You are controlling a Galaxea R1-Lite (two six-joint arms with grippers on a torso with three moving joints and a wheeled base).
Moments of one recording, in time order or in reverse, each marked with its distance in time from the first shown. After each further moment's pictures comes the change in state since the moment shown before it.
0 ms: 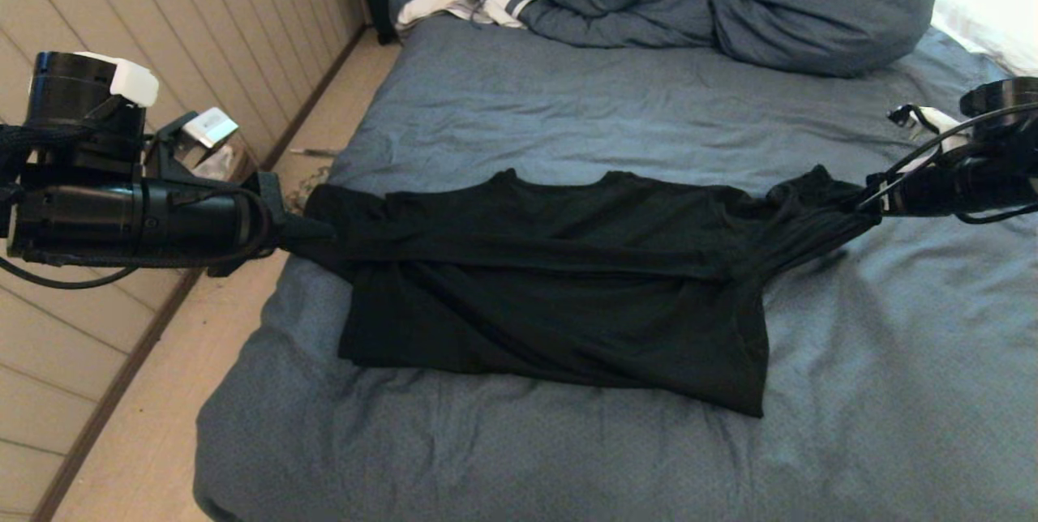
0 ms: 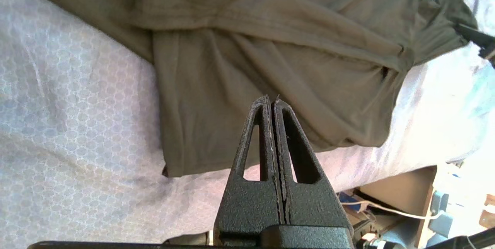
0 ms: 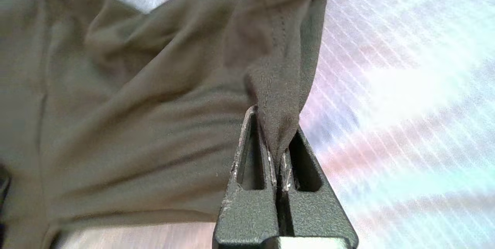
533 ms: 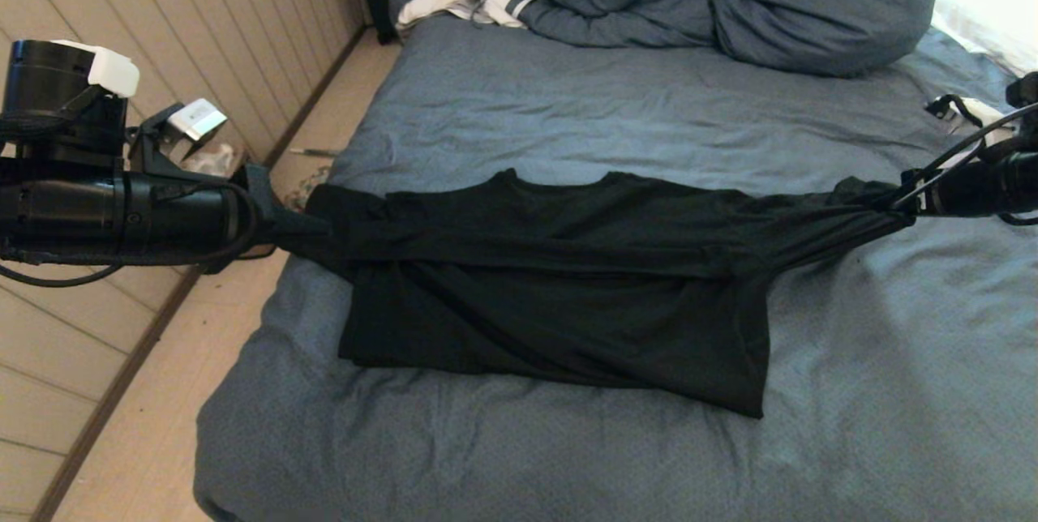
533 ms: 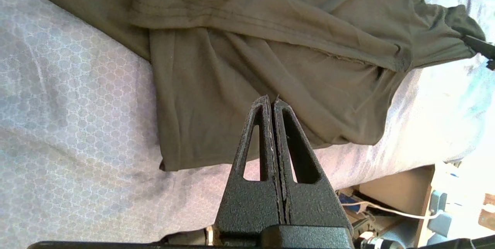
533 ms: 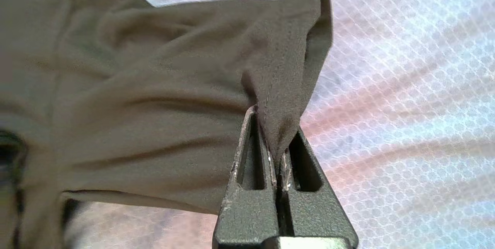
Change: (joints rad) left arm 0.000 -0.030 0.001 0.015 0.000 0.001; right arm -0.033 -0.122 0.122 -0.005 -0.001 -0.005
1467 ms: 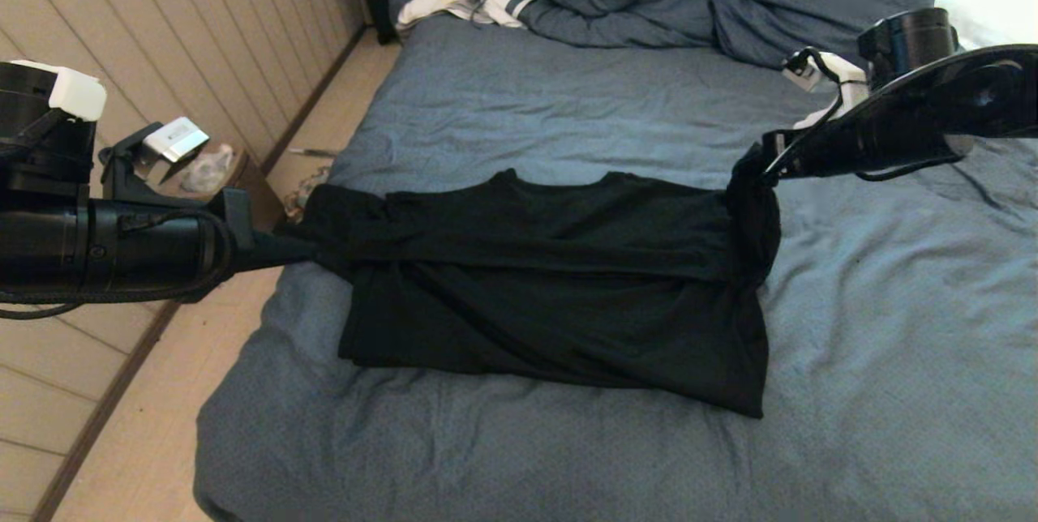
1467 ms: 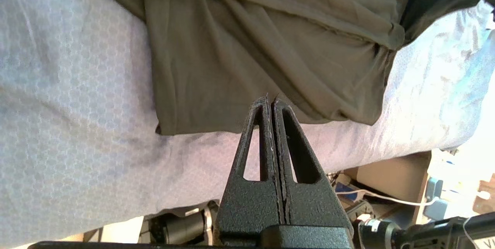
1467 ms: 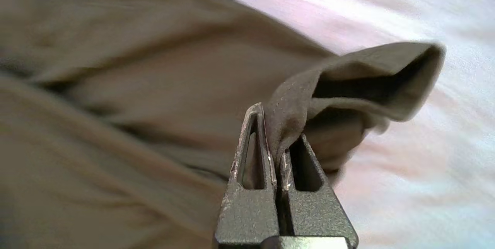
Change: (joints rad) left arm -0.003 -0.087 0.110 -0.004 -0.014 0.000; right arm 0.415 -0.012 -0.109 -0.006 -0.110 0.135
